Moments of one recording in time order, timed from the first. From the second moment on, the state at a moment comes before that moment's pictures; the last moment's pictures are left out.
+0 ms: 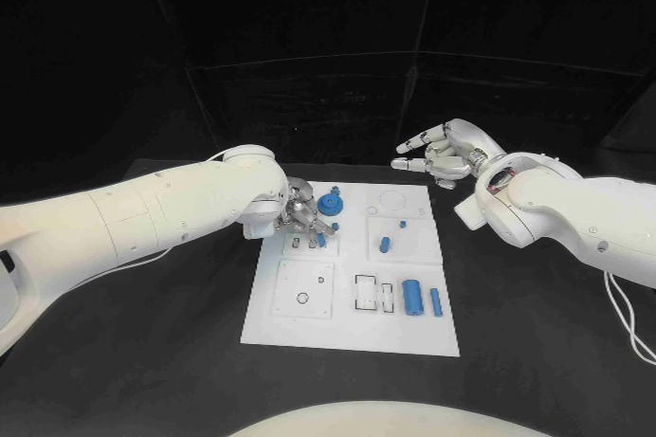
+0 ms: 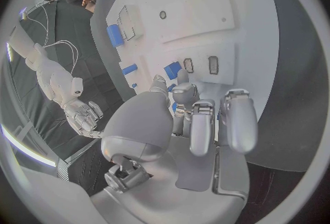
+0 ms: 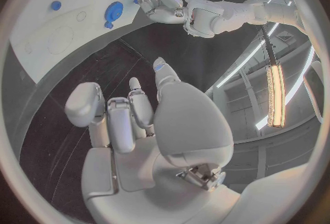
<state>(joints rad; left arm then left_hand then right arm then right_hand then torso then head) 1.31 -0.51 -0.10 1.19 -0.98 0.28 -0.52 1.17 0.12 -0.21 0.26 0.05 0.94 0.05 0.61 0.50 1.28 -0.02 1.08 0.98 1.47 -0.08 1.57 1.31 0.07 1.46 0.02 1.39 1.25 1.27 -0.84 -0.03 1.52 -0.82 -0.46 0.00 1.32 -0.04 -0.03 0.11 0.22 0.90 0.16 0.12 0.07 1.37 0.07 1.32 1.26 1.47 0.00 1.47 1.31 0.09 1.32 0.10 1.32 0.98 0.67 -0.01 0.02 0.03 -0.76</state>
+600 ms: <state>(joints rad) 1.31 -0.51 -0.10 1.19 -0.98 0.29 -0.53 1.22 0.13 -0.17 0.22 0.05 0.93 0.05 0.63 0.52 1.28 -0.02 1.08 0.98 1.47 -0.08 1.57 1.31 0.07 1.46 0.02 1.40 1.25 1.27 -0.84 -0.03 1.51 -0.82 -0.45 -0.01 1.32 -0.04 -0.03 0.11 0.22 0.90 0.16 0.12 0.07 1.37 0.07 1.32 1.26 1.47 0.00 1.47 1.31 0.09 1.32 0.10 1.31 0.98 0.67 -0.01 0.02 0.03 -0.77</state>
